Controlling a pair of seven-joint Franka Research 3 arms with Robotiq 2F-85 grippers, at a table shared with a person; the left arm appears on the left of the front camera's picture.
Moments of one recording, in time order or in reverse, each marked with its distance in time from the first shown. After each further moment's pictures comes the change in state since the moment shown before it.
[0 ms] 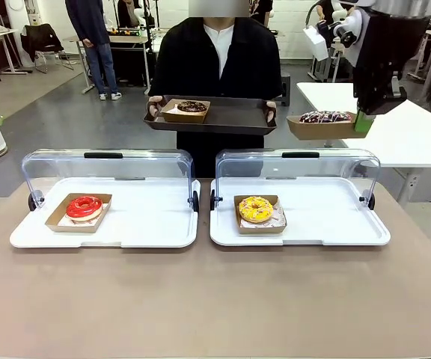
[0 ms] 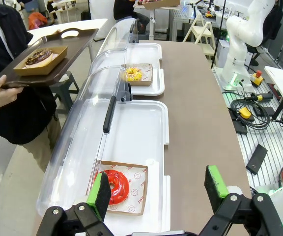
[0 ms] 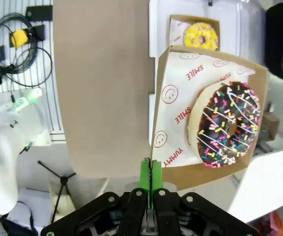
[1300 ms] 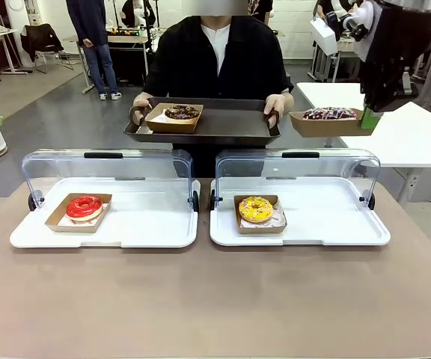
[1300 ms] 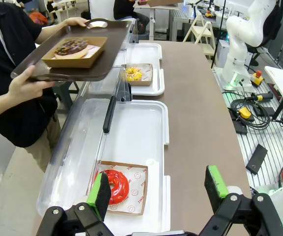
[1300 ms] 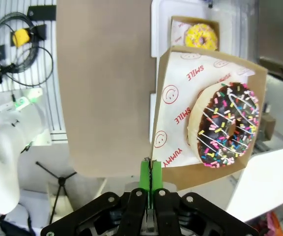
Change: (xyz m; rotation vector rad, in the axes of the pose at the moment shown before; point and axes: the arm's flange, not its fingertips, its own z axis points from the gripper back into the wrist) left arm 0.000 0.000 0.000 0.000 0.000 0.000; right arm 0.001 0.011 0.011 -0.021 -0.009 0.011
